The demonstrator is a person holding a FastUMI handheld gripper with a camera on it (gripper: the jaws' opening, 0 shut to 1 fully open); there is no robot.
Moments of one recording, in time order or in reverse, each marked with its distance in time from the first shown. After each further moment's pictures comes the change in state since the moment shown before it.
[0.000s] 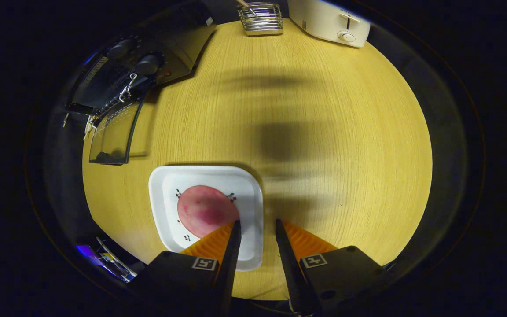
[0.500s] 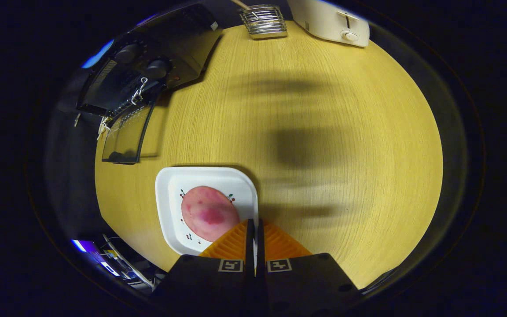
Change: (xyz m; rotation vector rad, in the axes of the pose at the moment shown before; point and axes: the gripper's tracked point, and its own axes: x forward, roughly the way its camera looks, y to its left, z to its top) arm 0.001 0.002 -0.004 0.025 -0.024 0.159
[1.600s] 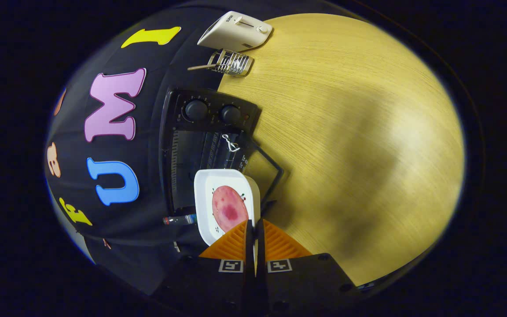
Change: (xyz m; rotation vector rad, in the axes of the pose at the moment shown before) arm -0.044 0.230 0.042 0.931 -0.451 0.475
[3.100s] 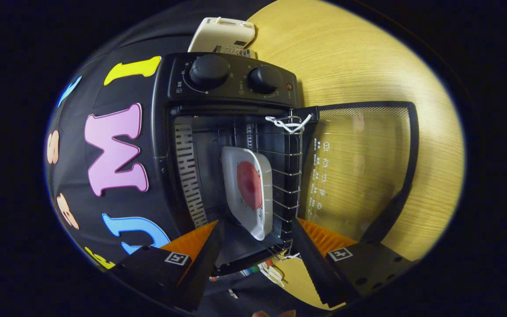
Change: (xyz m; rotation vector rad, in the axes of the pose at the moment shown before) arm 0.120 0.106 -0.018 0.273 -0.185 0.192
